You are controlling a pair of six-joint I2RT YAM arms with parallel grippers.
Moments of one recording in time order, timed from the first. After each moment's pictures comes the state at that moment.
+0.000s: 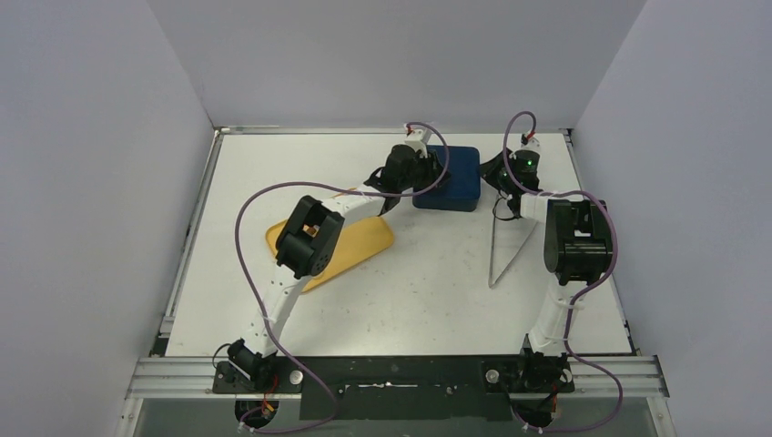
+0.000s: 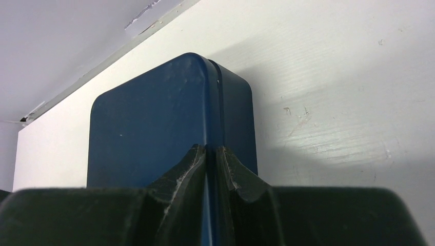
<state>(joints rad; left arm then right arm) -0.65 2.47 1.88 0.34 0.19 -0.57 -0.01 2.00 1.15 0.40 -0.20 0.61</state>
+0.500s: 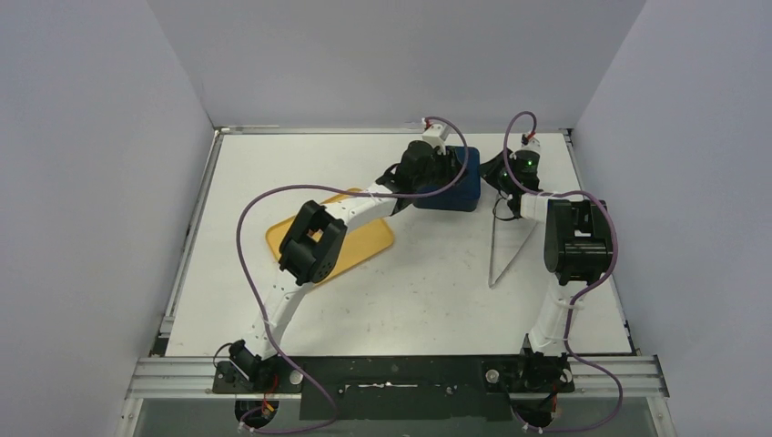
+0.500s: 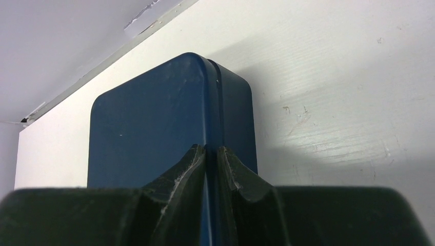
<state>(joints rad) -0.74 2.40 1.93 0.25 0.13 -0.54 -0.01 1.99 1.14 0.42 -0.19 0.62</state>
